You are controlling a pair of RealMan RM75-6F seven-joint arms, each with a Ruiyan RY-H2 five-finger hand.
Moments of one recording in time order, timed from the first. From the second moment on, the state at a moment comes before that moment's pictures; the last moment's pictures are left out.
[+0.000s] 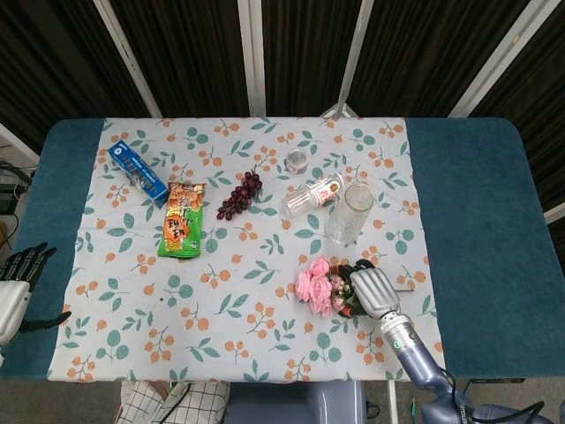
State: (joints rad) left arm -0.12 -1.05 0.00 -1.62 1.48 1.37 -0.05; right arm 0.46 -1.56 0.10 -1.54 -1.35 1.04 -0.18
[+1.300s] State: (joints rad) left arm -0.13 -1.06 -0.01 -1.64 1.47 1.36 -0.05; right arm 0.59 -1.42 0.70 -1.76 -0.93 1.32 0.49
